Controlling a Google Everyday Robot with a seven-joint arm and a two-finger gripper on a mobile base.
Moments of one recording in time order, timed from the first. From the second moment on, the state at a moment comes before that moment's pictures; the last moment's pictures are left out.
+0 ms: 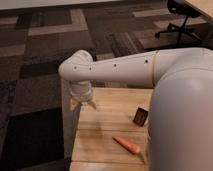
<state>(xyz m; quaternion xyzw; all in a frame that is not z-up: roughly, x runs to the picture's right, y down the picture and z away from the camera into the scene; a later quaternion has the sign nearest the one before) -0.108 0.100 0.703 -0.26 0.23 0.64 0.68</state>
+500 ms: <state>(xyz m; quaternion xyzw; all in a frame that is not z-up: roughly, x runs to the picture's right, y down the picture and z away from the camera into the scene) -0.088 0.084 0.693 -0.26 0.21 0.66 0.67</state>
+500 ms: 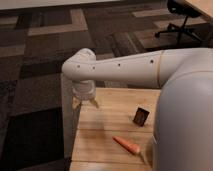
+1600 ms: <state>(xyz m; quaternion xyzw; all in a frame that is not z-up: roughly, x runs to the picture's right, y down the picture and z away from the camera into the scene) 0.070 0.099 0.673 -0.22 0.25 0.70 0.63</state>
